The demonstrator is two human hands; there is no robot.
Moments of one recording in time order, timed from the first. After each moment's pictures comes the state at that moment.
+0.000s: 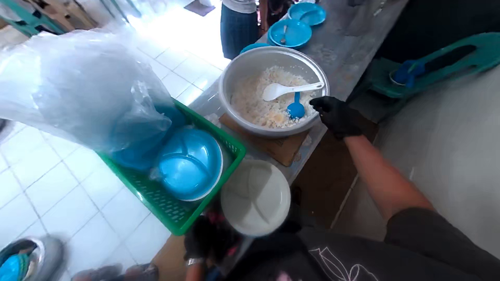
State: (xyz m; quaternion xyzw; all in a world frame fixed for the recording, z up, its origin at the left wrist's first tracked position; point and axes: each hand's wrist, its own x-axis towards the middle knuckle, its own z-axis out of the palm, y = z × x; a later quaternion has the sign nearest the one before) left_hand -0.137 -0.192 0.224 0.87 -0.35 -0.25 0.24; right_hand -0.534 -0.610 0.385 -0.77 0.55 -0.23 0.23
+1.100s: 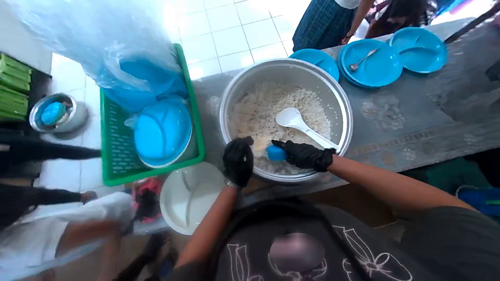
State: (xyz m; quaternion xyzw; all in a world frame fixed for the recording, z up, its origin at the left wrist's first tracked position) left_hand -0.368 -0.567 0.307 0.80 -0.41 0.13 0.42; right_hand -0.493 -0.782 0.331 -0.92 0.10 0.27 0.26
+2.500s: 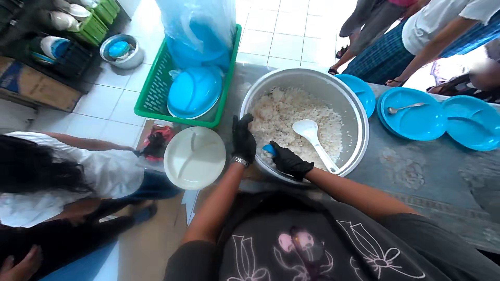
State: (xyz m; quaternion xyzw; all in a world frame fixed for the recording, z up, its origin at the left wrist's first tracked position) left_hand -0.401 -0.584 0.327 0.86 -0.17 0.05 0.48; right_hand -0.471 -0.742 0.338 -0.90 0.05 0.30 0.31
